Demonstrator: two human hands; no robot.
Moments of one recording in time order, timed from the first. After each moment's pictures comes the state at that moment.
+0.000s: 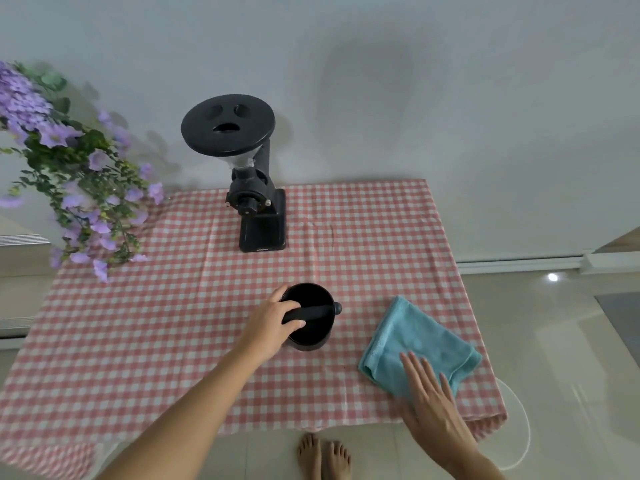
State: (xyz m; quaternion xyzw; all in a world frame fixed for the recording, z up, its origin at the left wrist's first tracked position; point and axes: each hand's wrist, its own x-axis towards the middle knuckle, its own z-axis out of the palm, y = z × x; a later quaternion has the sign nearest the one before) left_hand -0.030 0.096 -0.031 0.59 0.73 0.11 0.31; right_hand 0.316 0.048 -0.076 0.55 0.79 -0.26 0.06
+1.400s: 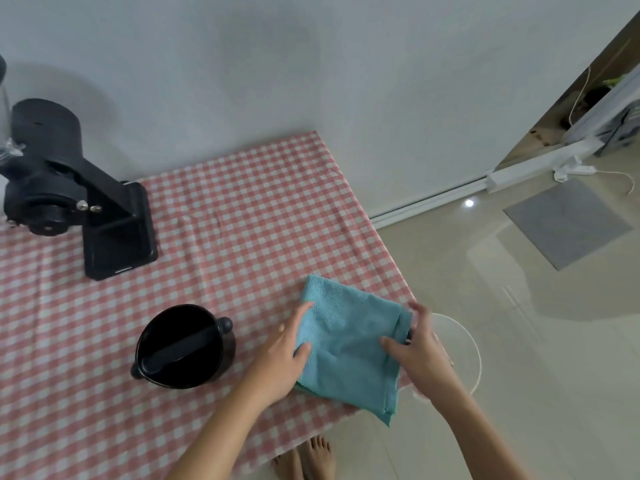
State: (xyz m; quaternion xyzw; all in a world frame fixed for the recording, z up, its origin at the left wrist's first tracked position) left_hand 0.126 0.119 -0.103 0.64 0.60 0.07 0.47; right_hand 0.380 0.103 -0.097 0.77 0.40 -0.45 -0.22
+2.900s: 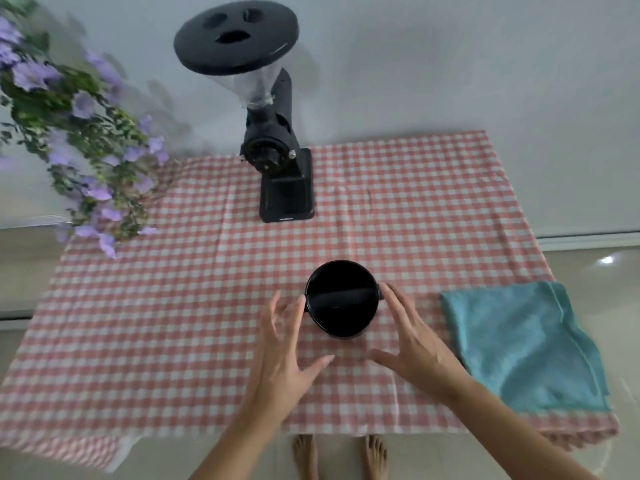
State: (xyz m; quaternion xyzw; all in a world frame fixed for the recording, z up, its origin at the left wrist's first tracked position) left_hand -0.034 0.008 -0.104 0.62 0.72 0.28 0.12; right_hand 0.198 0.116 -0.129 0.41 0.84 -0.33 -0.14
